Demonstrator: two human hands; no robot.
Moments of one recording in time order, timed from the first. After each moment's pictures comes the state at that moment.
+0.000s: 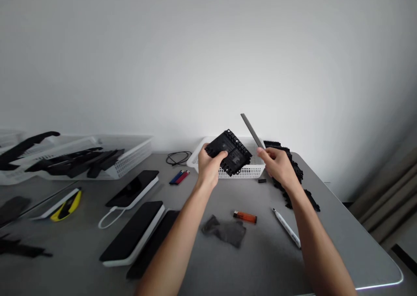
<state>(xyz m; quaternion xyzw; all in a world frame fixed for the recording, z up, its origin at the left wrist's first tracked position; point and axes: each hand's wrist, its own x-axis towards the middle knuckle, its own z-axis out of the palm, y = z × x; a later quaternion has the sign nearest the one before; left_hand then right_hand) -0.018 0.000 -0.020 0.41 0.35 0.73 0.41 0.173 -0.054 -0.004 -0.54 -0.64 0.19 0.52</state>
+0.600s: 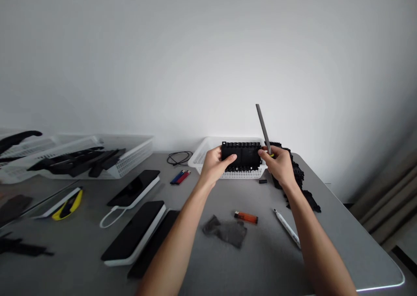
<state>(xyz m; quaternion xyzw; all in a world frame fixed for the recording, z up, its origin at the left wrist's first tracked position) -0.025 -0.007 -0.014 0.58 0.36 0.59 0.43 0.174 -0.036 -0.016 -0.51 -0.59 0.20 0.59</state>
